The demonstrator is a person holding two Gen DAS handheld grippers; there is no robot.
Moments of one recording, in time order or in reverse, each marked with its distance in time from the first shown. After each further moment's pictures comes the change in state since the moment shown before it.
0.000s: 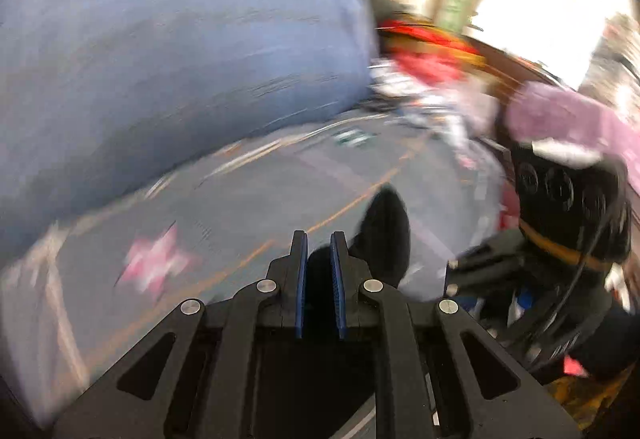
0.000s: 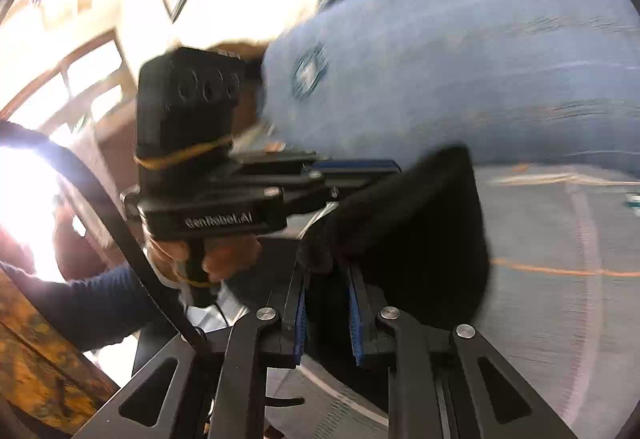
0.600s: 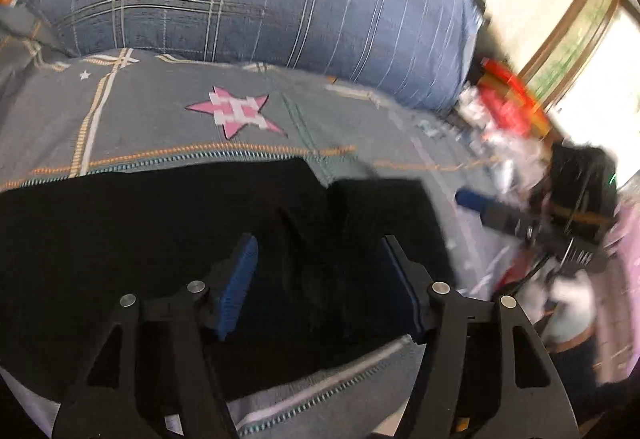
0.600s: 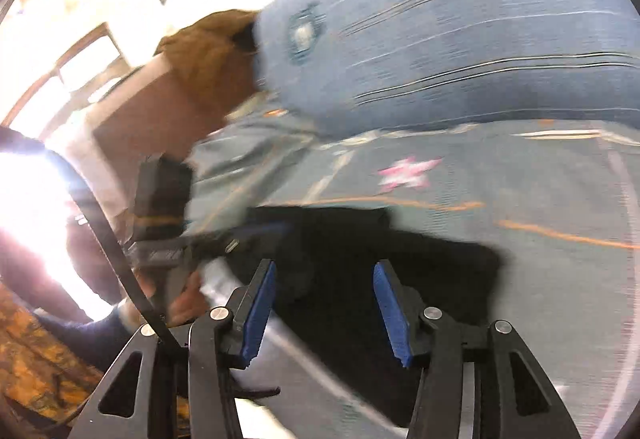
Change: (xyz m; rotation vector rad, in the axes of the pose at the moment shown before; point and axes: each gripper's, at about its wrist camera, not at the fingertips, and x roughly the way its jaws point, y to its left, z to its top) left arm -0.005 0.033 -0.084 -0.395 0.049 0.100; right arm 0.033 -0.022 -0.010 0.088 0.066 -0.017
